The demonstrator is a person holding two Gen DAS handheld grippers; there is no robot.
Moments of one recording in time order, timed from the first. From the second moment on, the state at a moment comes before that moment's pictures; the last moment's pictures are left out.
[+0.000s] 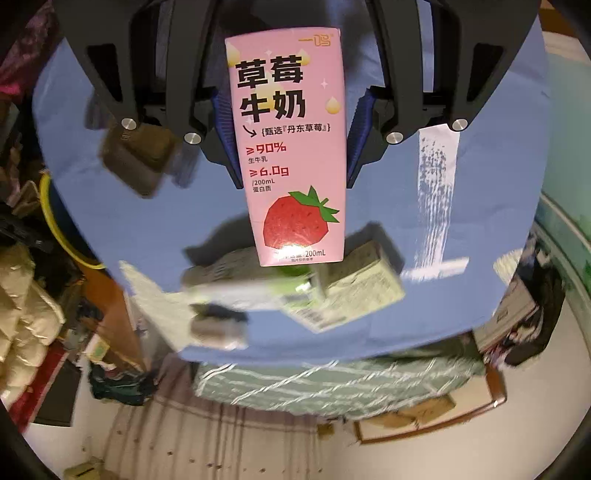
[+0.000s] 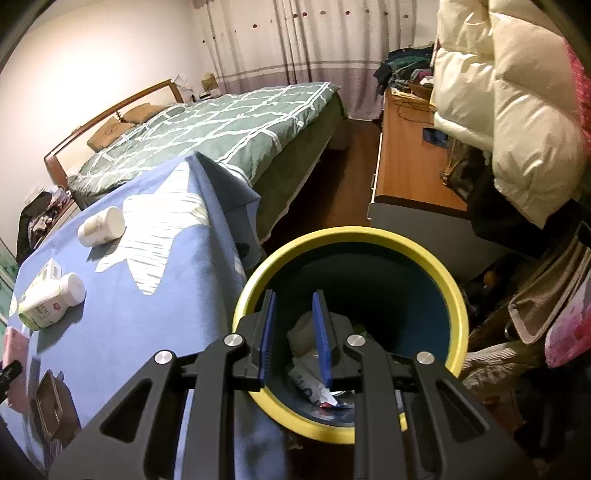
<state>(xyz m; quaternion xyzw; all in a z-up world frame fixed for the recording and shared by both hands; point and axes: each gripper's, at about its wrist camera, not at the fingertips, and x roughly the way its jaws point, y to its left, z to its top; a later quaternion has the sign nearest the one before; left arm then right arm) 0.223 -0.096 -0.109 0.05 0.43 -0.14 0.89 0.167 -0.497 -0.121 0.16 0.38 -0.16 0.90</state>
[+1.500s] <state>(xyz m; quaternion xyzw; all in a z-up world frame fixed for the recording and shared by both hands) 0.214 -0.447 -0.070 0.11 0.36 -0.36 0.85 0.067 -0.583 -0.123 0.19 0.35 -0.24 0.89</state>
